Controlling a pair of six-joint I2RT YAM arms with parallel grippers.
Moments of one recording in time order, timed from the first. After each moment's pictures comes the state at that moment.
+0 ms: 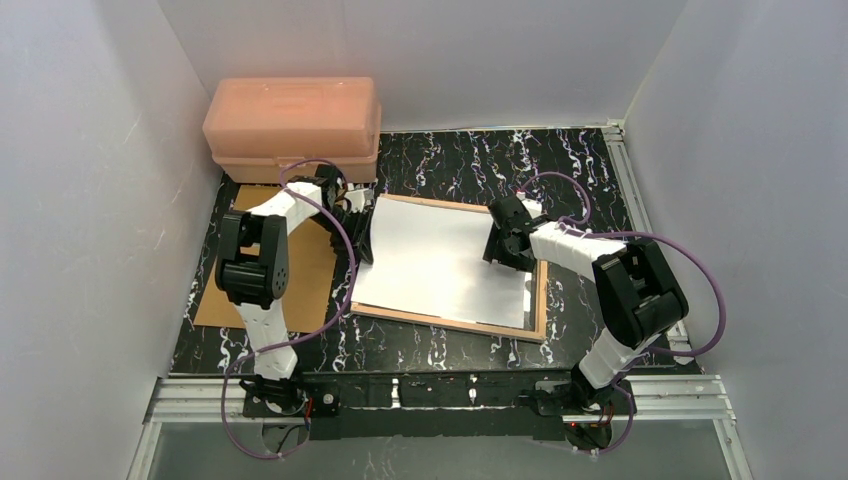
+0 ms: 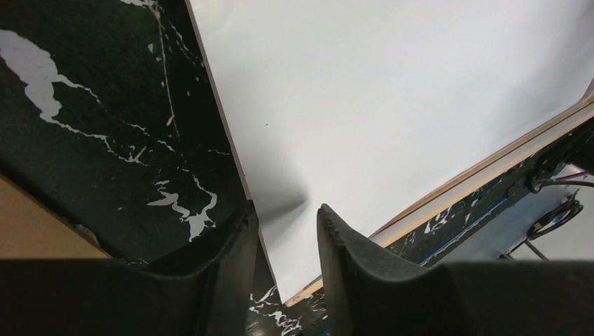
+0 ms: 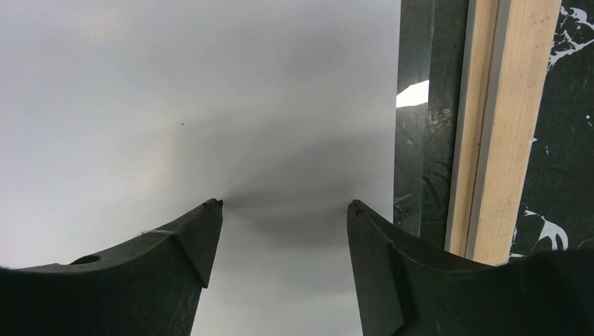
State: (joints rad) left arm -0.18 1.94 1.34 -0.87 0.54 0.05; right arm 0.53 1.66 0.96 -0.45 0.25 0.73
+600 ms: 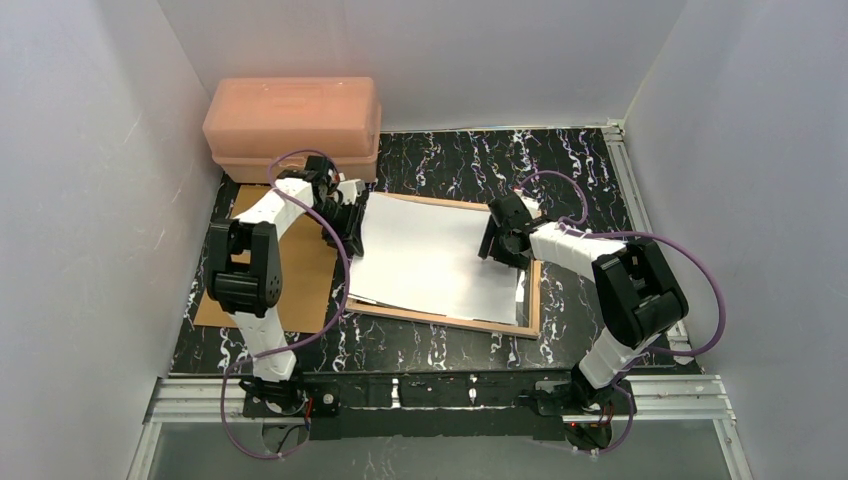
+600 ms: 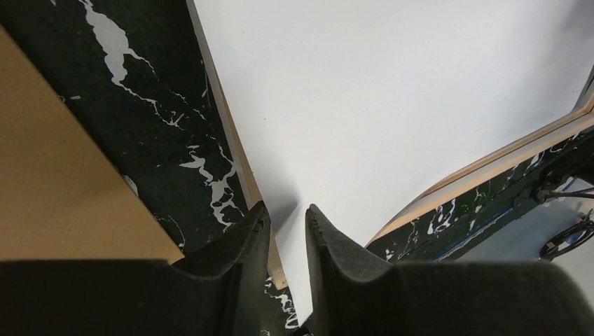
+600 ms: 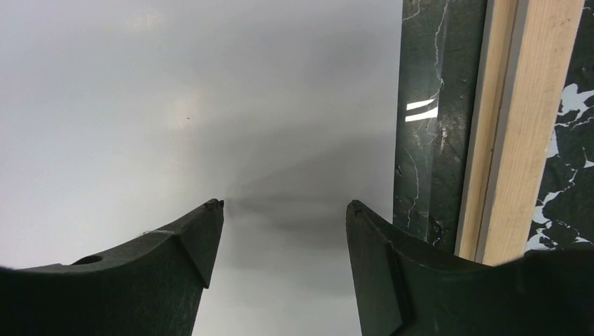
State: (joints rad) left arm -0.16 1.87 1.36 -0.90 0.48 0.05; right arm 0.52 1.66 0.96 -0.38 0.19 0.73
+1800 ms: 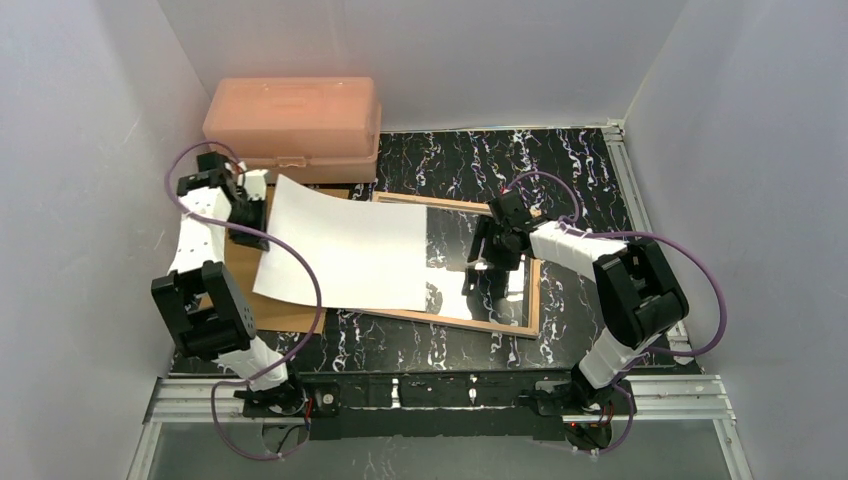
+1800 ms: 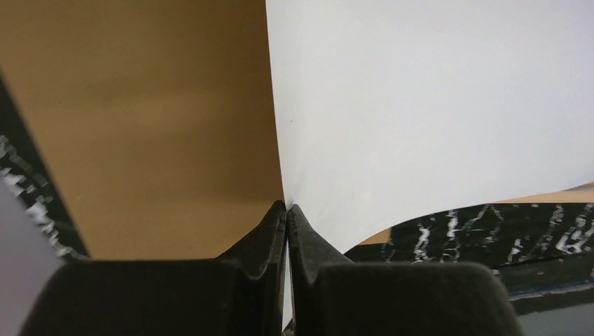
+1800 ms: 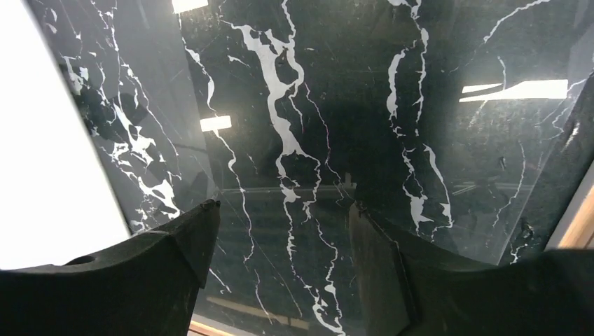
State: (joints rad) left arm 0.25 1.60 1.38 -1.09 0.25 0.30; right arm 0.52 1.66 0.96 -0.35 -0.02 0.69
